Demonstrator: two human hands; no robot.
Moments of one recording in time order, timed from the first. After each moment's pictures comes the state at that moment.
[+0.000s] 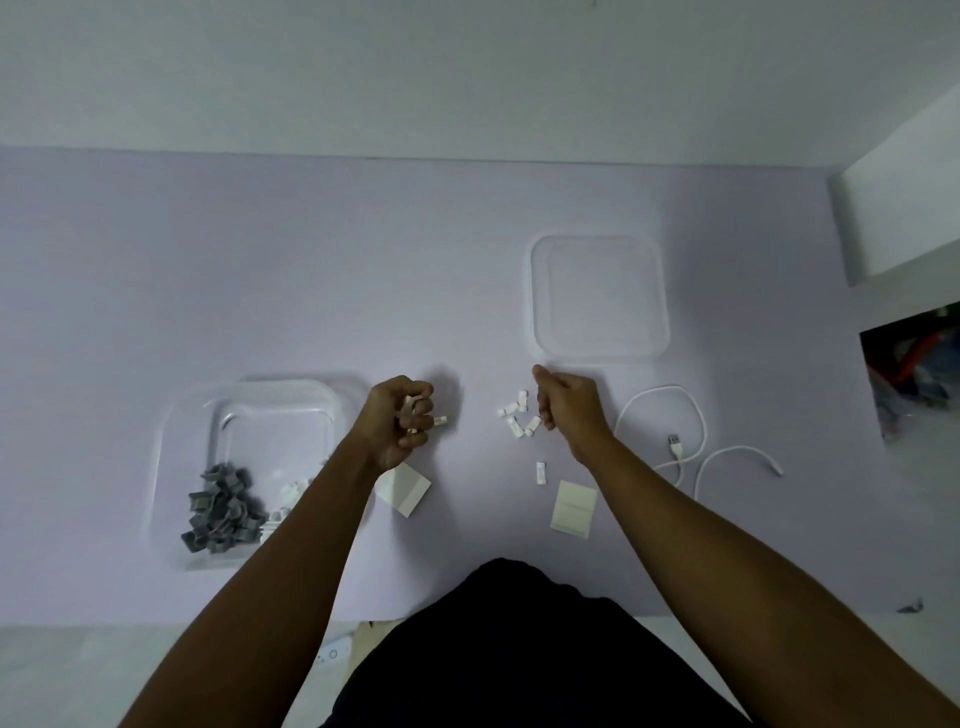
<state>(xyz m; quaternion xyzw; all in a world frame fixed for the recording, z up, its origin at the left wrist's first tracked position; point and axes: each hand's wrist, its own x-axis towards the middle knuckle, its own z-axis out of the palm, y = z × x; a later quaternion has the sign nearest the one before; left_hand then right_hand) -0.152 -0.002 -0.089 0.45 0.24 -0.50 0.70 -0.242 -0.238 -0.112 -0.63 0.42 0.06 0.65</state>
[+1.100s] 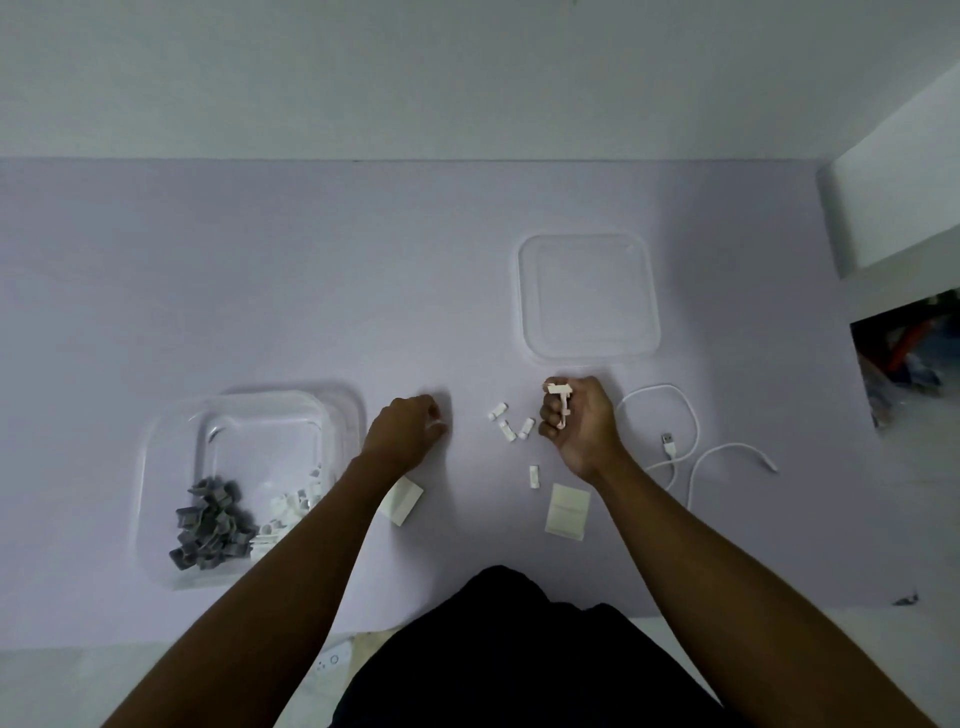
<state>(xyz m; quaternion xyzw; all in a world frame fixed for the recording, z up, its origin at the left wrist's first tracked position) -0.160 -0.019 -0.125 0.92 -0.16 -0.31 0.16 -0.259 -0.251 -0.107 -0.35 0.42 0.05 0.83</state>
